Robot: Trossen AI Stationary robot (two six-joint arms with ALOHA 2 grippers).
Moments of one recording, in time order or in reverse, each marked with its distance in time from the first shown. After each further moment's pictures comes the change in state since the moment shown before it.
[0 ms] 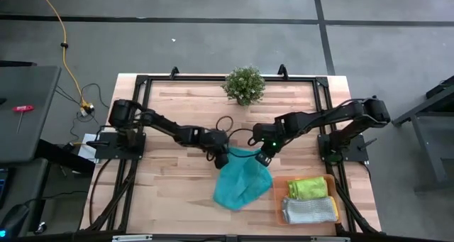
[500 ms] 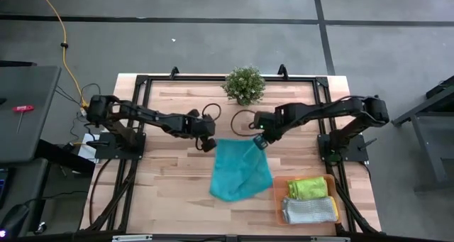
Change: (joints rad) left arm 0.069 -0.250 -0.011 -0.476 -0.345 0.099; right arm -0.133 0.002 -0.003 -0.082 0.147 0.134
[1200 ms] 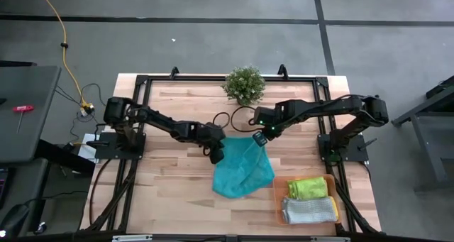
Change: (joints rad) left arm -0.014 0.182 -0.033 0.408 0.330 0.009; right arm -0.047 0.002 -0.001 0.014 -0.016 -0.030
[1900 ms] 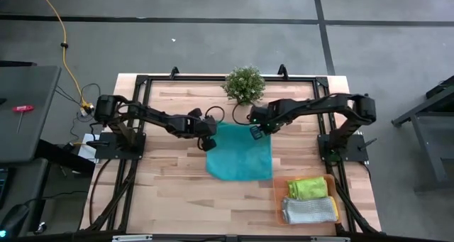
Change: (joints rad) left arm 0.049 -0.102 -0.002 -0.299 -0.362 0.129; right arm -0.059 0.125 -0.001 0.007 0.127 0.107
